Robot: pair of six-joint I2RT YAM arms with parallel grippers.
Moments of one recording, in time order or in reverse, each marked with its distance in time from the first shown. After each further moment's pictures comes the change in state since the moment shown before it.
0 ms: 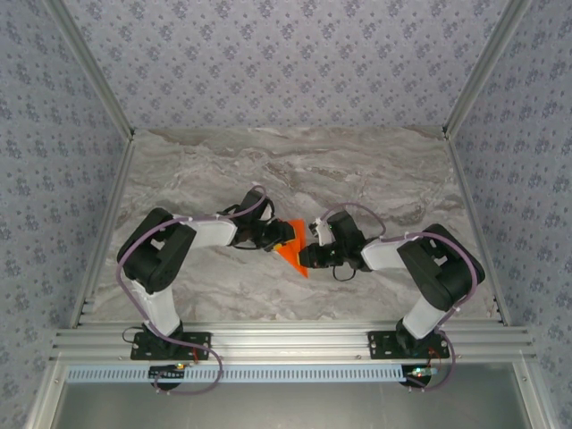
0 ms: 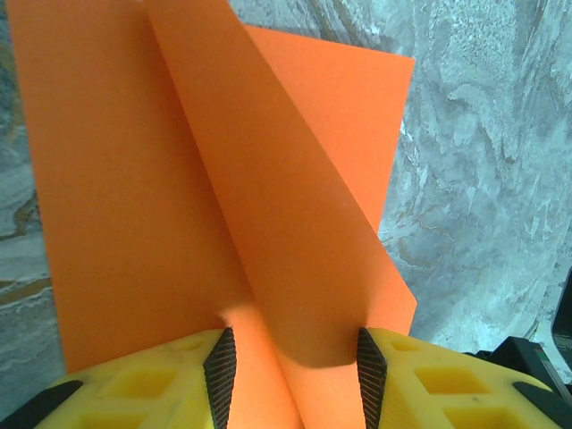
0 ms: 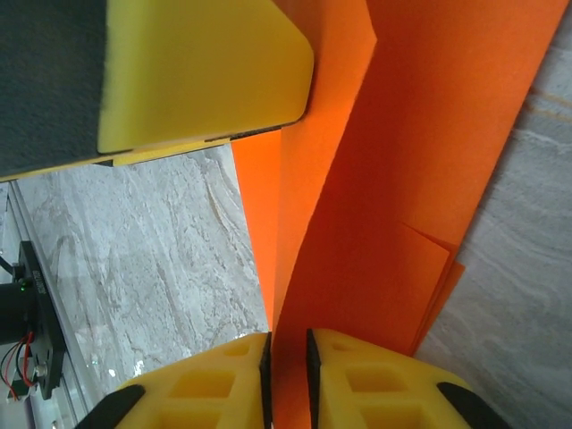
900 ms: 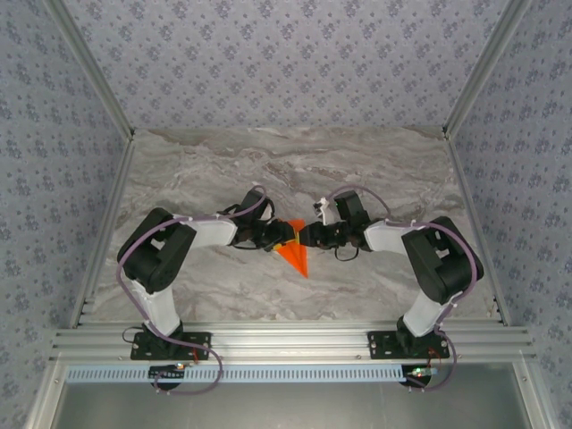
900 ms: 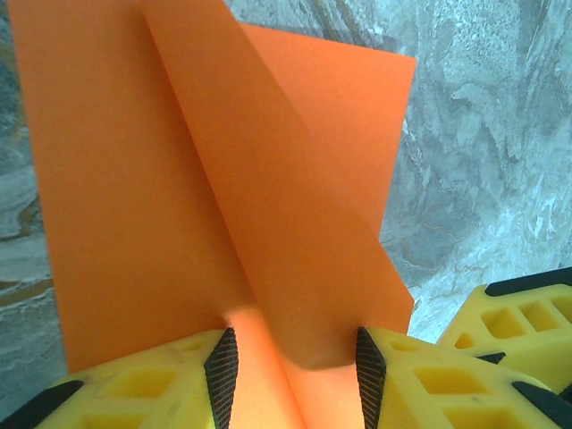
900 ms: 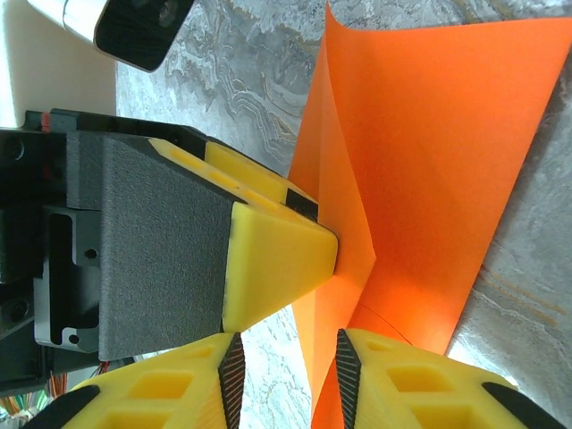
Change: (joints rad) left arm 0.000 0.002 0.003 -0.008 -0.004 0.007; right arm -0.116 0.040 0.169 -0.129 -0.135 0.000
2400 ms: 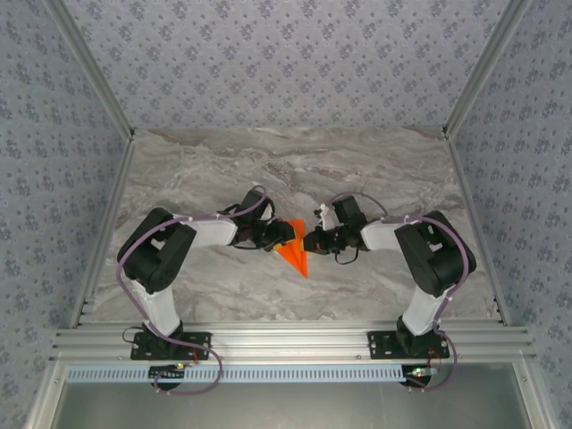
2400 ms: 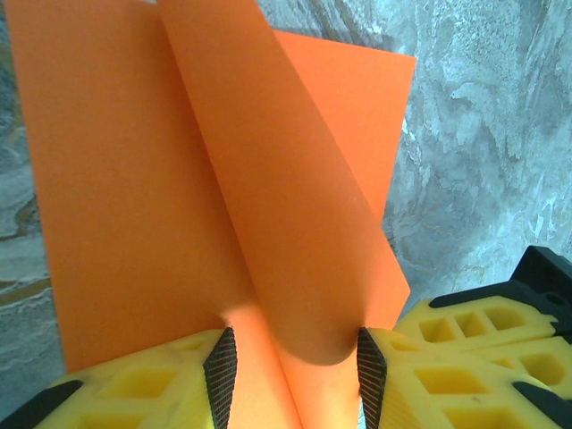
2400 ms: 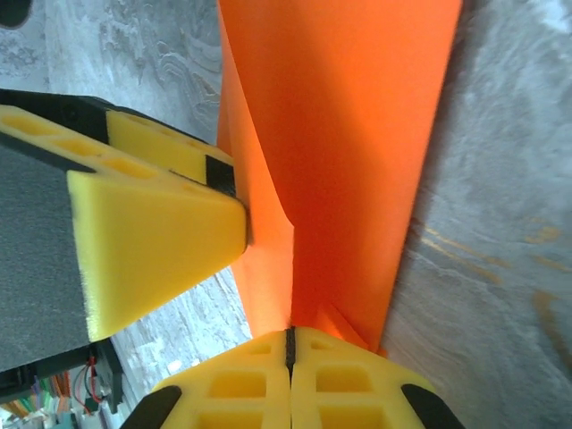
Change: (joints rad) left arm 0.000 0.000 0.004 -0.007 0.000 0.003; right arm -0.005 0.061 0.013 -0.064 0.016 0.010
